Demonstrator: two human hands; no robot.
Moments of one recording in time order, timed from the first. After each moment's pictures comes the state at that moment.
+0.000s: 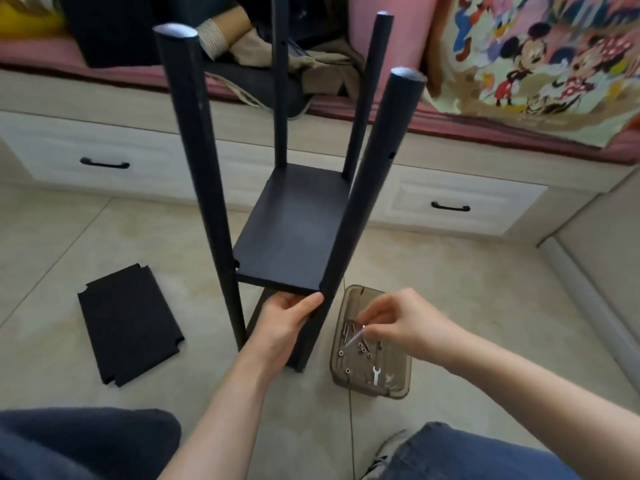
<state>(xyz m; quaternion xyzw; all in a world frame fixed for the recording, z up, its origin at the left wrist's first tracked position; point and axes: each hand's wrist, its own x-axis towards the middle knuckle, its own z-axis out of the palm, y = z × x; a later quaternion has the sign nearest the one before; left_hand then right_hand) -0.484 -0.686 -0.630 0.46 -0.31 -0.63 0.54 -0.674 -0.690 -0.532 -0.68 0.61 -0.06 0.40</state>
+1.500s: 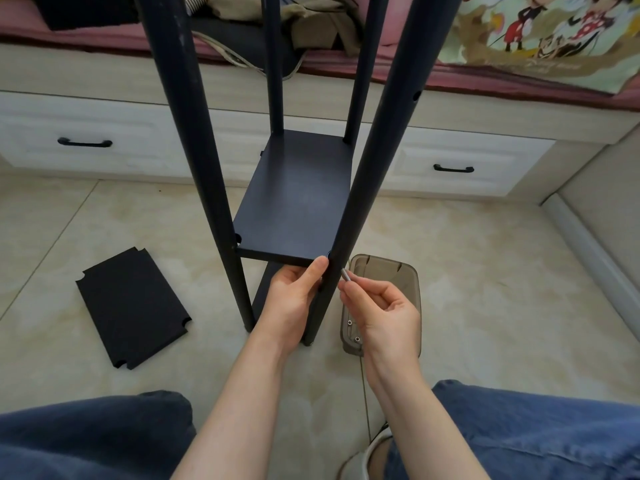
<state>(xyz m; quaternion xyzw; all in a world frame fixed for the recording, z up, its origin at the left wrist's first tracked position) -0.484 -0.674 -0.612 0.42 -0.28 -0.67 0.55 -0.600 -0.640 -0.599 -0.25 0.53 -0.61 0.54</state>
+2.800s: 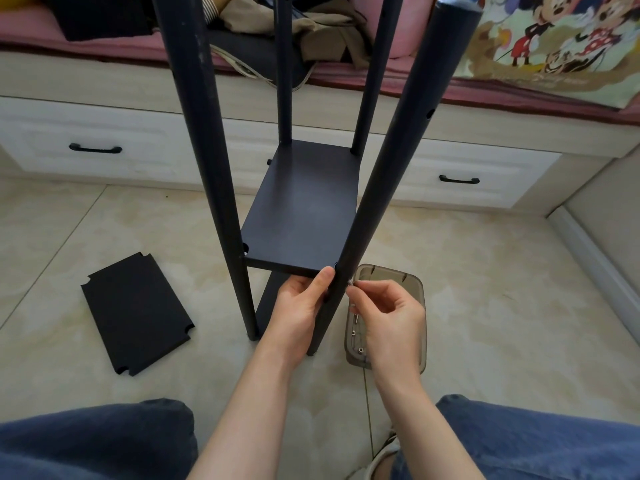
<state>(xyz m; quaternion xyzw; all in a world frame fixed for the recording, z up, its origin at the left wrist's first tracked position) -0.484 -0.675 -0.617 0.41 -0.28 -0.67 0.55 -0.598 -0.649 -0.592 -0.42 0.61 -0.55 0.38</state>
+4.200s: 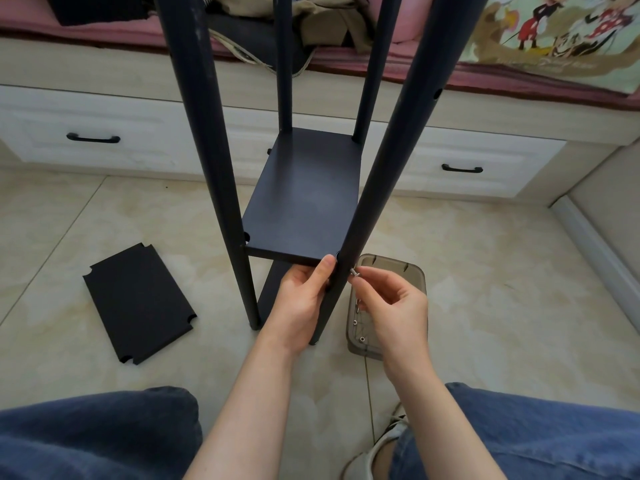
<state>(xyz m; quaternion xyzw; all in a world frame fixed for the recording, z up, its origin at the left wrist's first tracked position) -0.485 -0.673 -0.614 0.38 -0.29 -0.68 0.56 -0.610 -0.653 -0.602 -0.42 0.59 -0.53 0.44</state>
